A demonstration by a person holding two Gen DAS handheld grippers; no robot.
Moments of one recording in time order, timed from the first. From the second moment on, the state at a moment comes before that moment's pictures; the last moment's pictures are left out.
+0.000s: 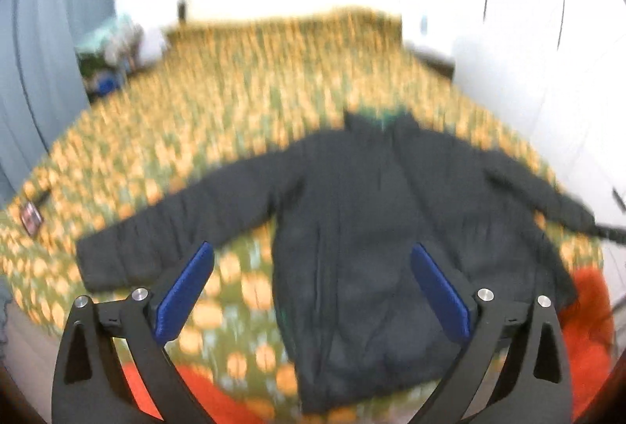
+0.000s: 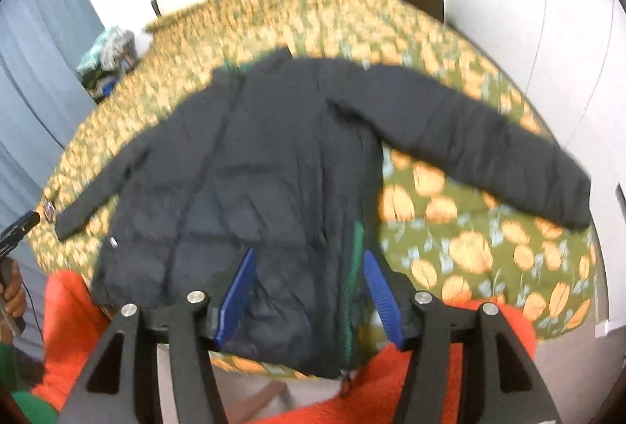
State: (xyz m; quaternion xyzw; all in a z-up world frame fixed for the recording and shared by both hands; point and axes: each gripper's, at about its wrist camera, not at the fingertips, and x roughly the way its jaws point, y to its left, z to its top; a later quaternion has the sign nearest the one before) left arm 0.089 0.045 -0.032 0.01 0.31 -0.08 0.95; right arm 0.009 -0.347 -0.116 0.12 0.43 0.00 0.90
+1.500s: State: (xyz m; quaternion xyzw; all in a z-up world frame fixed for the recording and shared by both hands) left arm 0.073 0.001 -0.033 0.01 0.32 -0.10 0.94; right arm -0.025 -0.318 -0.077 0.00 0.29 -0.09 0.95
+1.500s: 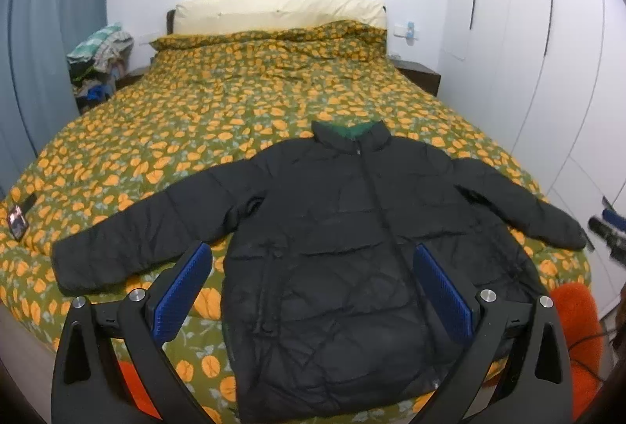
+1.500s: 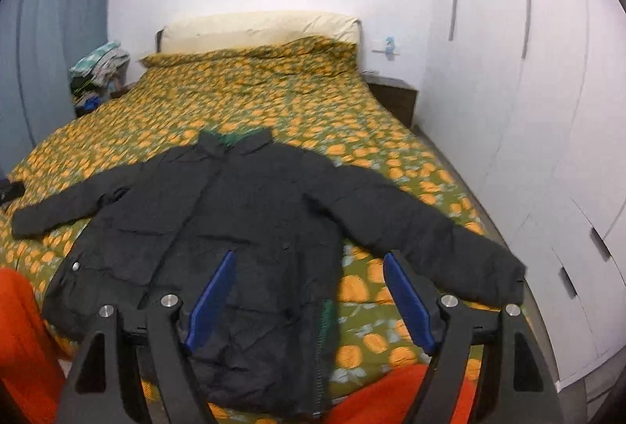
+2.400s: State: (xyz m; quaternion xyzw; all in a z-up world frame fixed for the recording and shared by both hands) left arm 0.093 -0.059 -0.051 0.04 0.39 -0.11 0.91; right arm -0.018 -0.690 -0.287 0.55 0.26 -0.28 0.74
